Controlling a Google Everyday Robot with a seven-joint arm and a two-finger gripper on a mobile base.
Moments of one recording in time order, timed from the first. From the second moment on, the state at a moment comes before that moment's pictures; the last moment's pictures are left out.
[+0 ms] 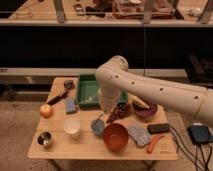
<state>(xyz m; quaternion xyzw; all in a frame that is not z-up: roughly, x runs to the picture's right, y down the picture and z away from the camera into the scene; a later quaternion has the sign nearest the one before) 0.007 0.098 0.700 -0.28 -0.17 -0.38 0.86</state>
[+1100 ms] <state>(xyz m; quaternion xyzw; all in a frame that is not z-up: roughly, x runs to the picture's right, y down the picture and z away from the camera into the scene) -0.004 0.134 0.718 -0.33 -0.19 -0.37 0.84</state>
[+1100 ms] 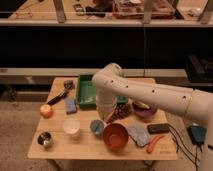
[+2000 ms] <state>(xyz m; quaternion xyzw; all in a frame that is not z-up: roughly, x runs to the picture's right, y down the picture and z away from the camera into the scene) -0.010 0.138 0.730 -0.35 -0.17 -0.37 0.84</state>
